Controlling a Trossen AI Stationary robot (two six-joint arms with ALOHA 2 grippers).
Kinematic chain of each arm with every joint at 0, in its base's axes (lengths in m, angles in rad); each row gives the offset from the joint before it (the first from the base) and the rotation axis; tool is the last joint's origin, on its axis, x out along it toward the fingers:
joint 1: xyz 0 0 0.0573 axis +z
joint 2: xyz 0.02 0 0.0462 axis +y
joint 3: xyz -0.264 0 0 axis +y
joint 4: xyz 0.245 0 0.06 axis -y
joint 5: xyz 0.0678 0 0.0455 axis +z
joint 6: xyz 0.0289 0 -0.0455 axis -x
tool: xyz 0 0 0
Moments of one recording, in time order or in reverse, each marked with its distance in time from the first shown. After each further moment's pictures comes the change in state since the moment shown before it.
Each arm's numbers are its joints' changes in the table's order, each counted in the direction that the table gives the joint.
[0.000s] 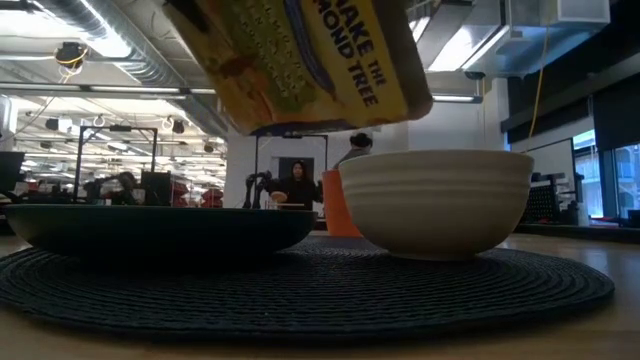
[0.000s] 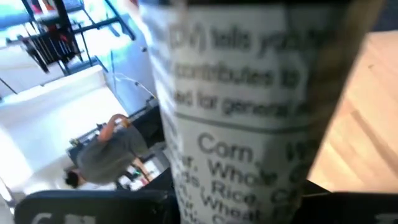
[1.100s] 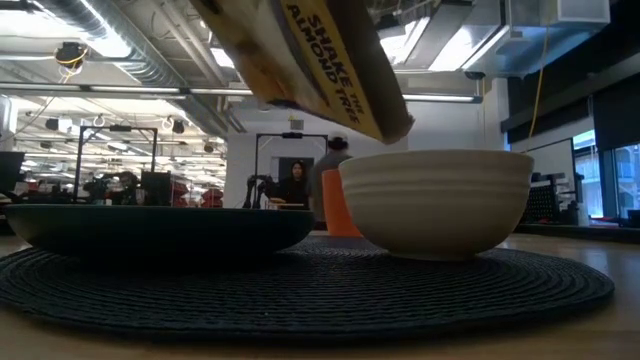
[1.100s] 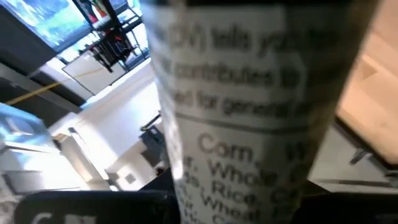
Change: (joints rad) left arm -0.052 0.018 0.001 0.010 0.247 -0.199; right arm 0.000 0.000 0.000 -0.019 0.046 0.021
